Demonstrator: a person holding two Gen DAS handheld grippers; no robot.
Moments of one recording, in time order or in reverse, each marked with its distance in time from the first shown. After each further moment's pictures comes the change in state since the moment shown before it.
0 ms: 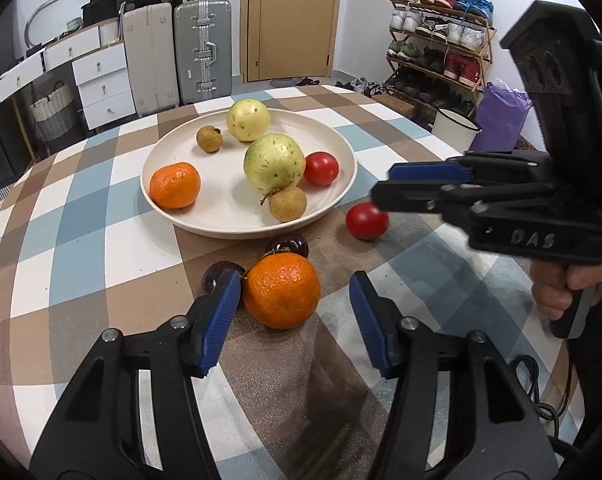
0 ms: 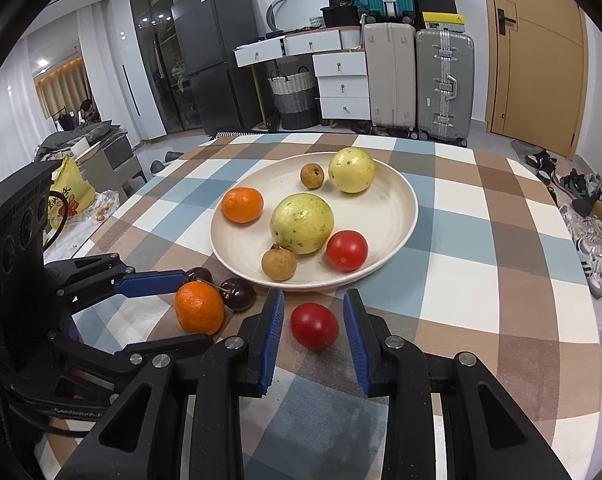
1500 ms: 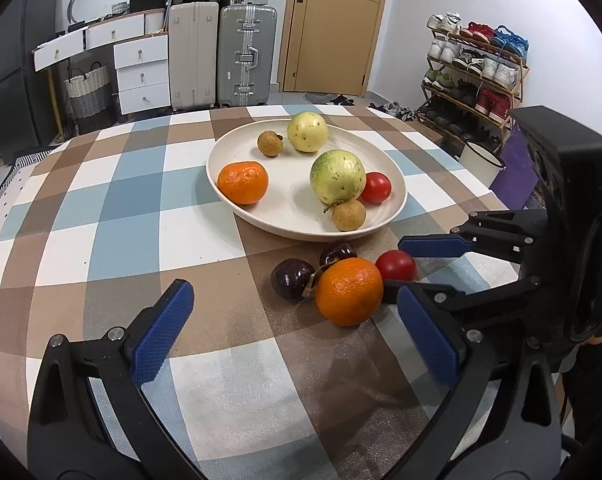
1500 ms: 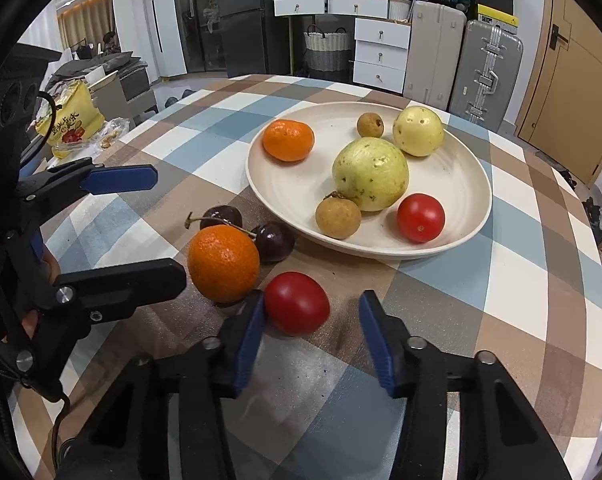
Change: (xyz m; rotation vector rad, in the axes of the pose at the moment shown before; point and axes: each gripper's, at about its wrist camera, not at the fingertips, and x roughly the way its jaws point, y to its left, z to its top) left arm -0.022 0.037 -0.010 -0.137 -0.064 0.063; right arm 0.046 0.048 -0.013 -0.200 0.146 0.006
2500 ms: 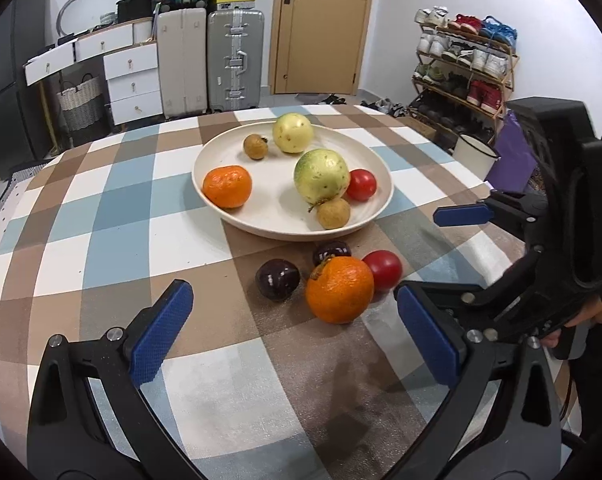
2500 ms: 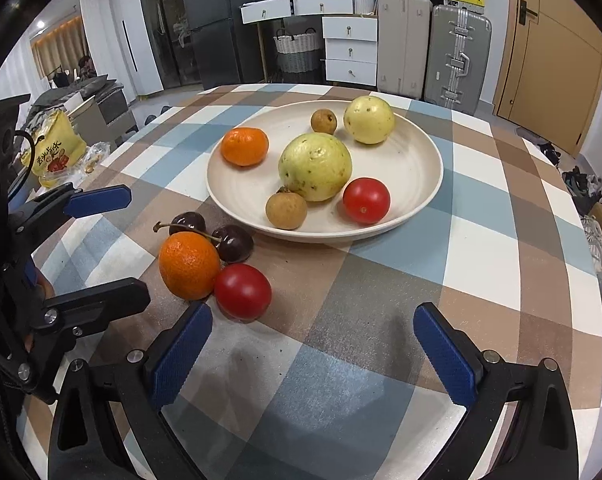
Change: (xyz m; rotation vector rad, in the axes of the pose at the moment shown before) left arm -0.002 -0.013 -0.002 0.050 -0.001 -0.004; right arm -0.013 -0.025 -0.009 0.111 0.007 -0.029
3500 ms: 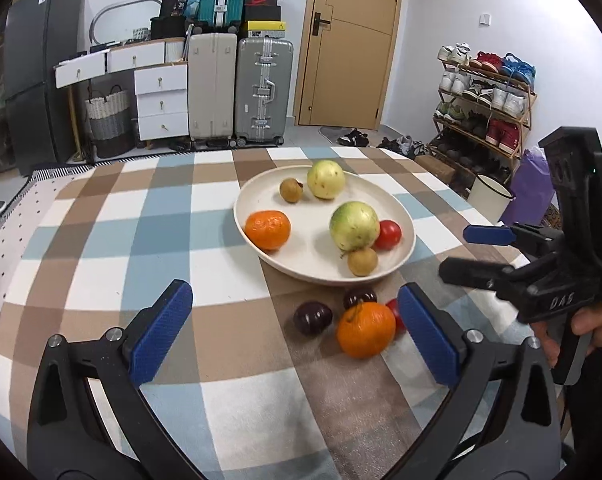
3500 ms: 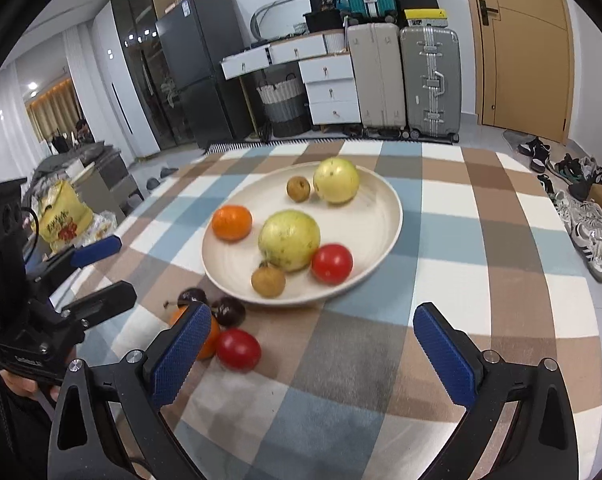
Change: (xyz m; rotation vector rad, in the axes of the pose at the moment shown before) left arm -0.028 0.021 0.010 -0.072 -0.128 0.055; right arm -0.033 -0.030 0.008 0.129 -0.159 0.028
